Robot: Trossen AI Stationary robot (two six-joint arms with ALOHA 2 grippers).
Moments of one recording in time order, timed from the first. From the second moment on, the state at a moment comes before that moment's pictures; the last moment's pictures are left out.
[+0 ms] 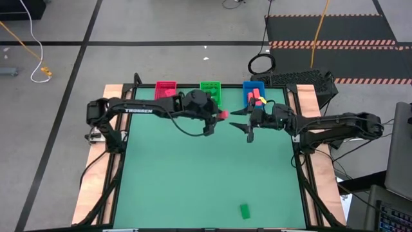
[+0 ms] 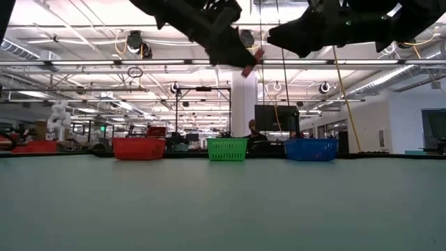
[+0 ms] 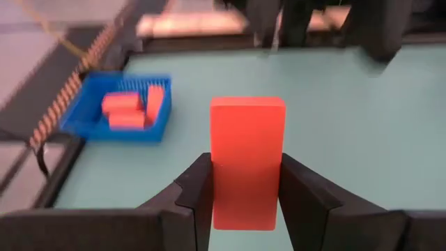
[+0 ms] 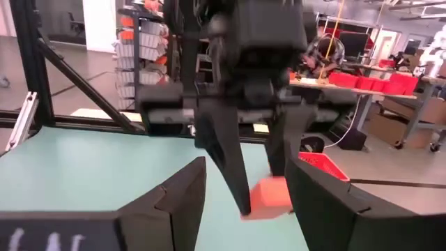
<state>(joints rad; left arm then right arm) 0.20 1.72 1.33 -0.14 0.09 0.15 -0.19 1.06 0.45 0.60 -0.10 -0.13</state>
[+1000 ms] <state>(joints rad) 0.14 1.72 1.33 -0.02 0.08 0.10 -0.20 1.20 0.45 0.82 -0.05 -0.14</state>
